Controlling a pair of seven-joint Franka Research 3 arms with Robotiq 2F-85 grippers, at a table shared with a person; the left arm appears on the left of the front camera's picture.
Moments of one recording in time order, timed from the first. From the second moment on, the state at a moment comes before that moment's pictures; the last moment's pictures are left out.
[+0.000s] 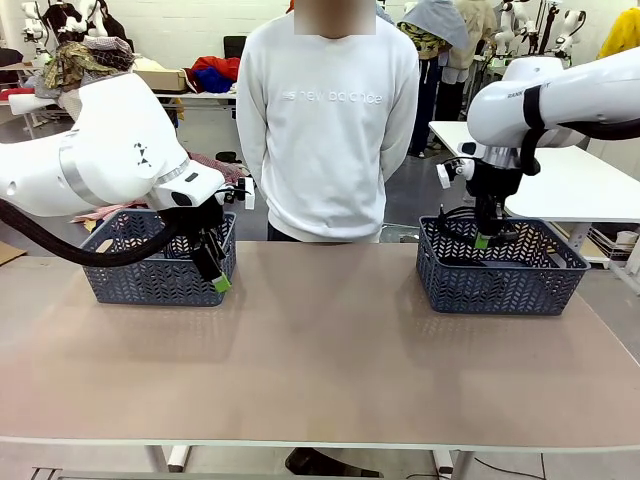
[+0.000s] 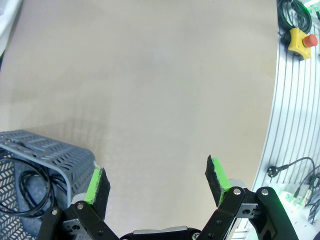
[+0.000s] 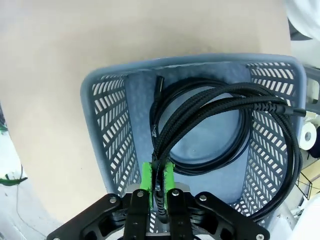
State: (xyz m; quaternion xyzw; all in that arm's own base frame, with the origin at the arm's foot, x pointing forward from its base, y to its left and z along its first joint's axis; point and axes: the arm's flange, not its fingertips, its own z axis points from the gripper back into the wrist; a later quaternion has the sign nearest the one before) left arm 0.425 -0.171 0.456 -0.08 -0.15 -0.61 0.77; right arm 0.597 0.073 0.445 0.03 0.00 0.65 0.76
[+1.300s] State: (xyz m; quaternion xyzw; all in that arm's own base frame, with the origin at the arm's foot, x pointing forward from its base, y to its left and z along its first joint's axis) left arm 0.425 -0.171 0.456 -0.08 -0.15 -0.61 0.77; right arm 0.589 0.061 0.435 0.01 0.00 0.69 0.73
